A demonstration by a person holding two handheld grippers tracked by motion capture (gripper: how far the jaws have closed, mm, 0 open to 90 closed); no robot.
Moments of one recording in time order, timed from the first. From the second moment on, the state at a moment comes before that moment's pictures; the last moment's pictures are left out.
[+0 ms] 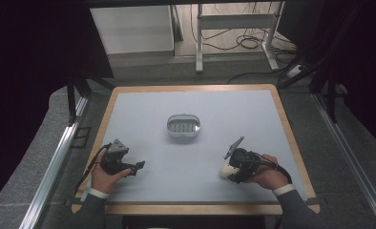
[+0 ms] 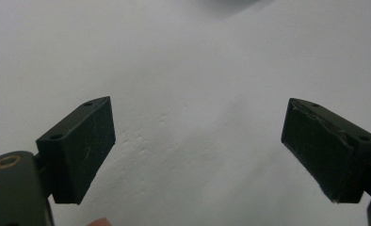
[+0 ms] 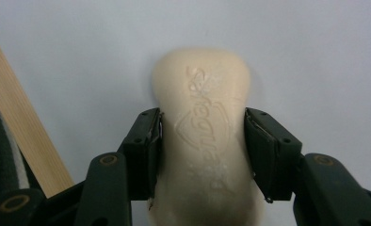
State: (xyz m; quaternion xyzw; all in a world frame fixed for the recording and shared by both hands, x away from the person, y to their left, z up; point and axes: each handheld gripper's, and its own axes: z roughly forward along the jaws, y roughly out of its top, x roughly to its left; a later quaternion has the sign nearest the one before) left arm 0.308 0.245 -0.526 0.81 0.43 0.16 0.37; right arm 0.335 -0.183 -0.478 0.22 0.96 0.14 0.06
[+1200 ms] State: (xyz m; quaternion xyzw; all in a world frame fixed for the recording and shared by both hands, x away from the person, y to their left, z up) left arm 0.308 0.246 -0.525 0.81 0.43 0.16 0.36; right arm 0.348 -0.173 -0.492 0.23 0.97 0.10 0.05
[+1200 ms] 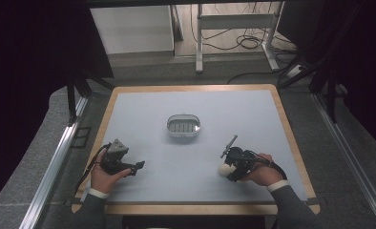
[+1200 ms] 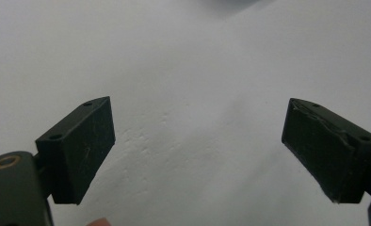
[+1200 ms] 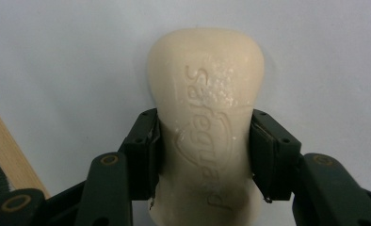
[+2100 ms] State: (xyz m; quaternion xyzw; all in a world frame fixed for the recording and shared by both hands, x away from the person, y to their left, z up) left arm 0.308 0.246 -0.526 0.81 0.43 0.16 0.36; right arm 0.357 -0.182 -0.464 0.24 0.96 0.15 0.05
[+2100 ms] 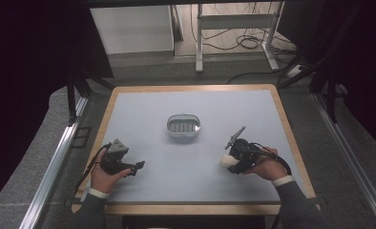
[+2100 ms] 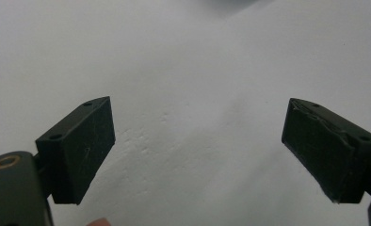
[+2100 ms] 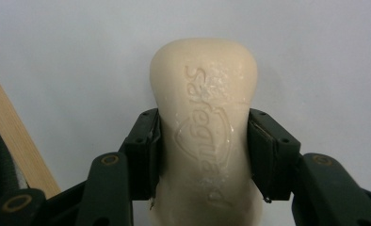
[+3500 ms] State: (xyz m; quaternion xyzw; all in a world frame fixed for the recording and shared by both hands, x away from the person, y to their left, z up) left arm 0.311 0.244 -0.529 0.81 0.43 0.15 0.36; right arm 0.449 -0.118 -0.419 0.20 0.96 0.20 0.08
